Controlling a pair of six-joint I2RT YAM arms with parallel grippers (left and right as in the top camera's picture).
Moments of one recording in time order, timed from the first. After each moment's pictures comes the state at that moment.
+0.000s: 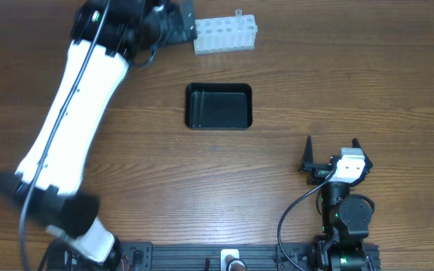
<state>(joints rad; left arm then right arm) -0.37 1.76 1.92 -1.00 -0.08 -0.47 0.03 0.01 0.01 -0.06 0.10 -0.03</state>
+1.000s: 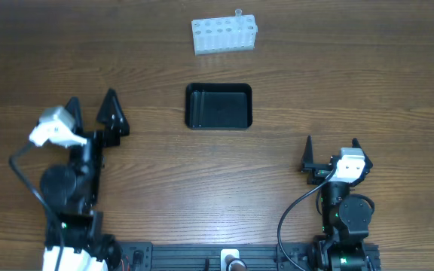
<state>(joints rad) -0.08 0.56 0.28 0.37 -0.08 -0.47 0.03 0.01 0.01 -0.06 0.10 -0.03</state>
